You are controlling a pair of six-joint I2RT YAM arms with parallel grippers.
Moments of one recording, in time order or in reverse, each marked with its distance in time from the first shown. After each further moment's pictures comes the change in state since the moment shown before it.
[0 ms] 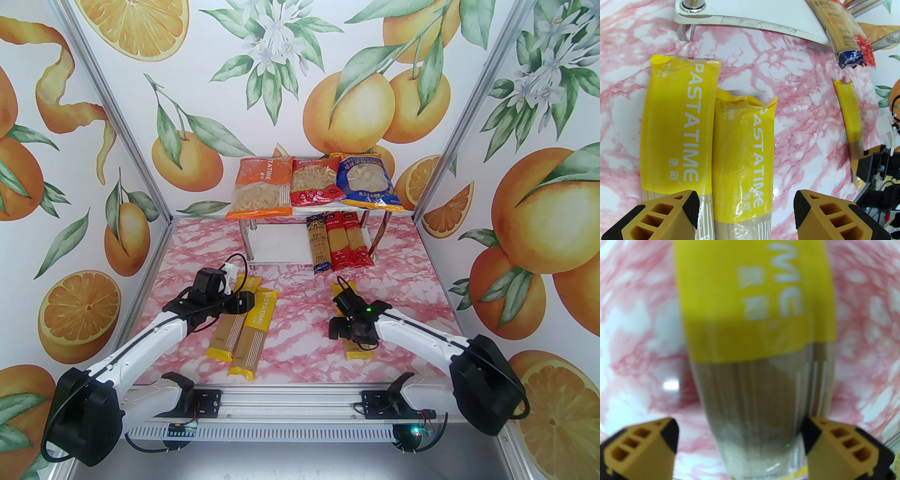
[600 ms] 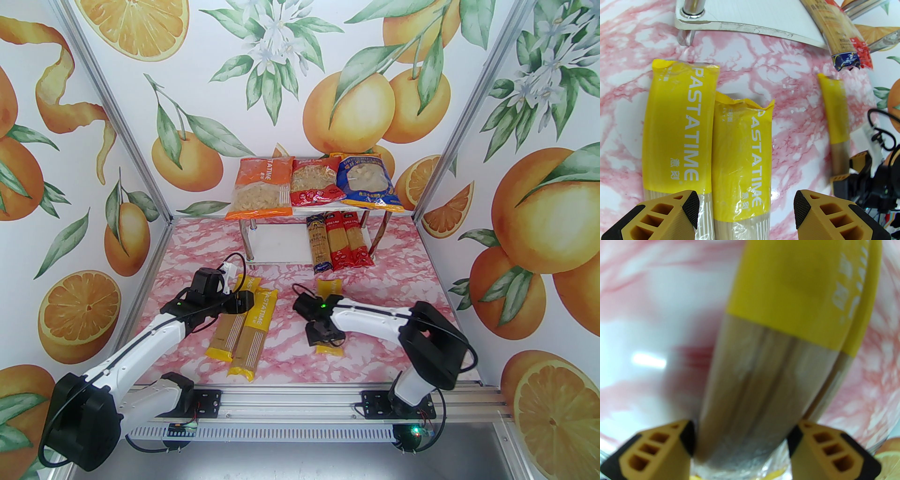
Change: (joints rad) left arm 0.004 -0.029 0.000 -0.009 -0.001 0.000; right arm 0.301 0.354 0.314 -0.083 0.059 -0.067
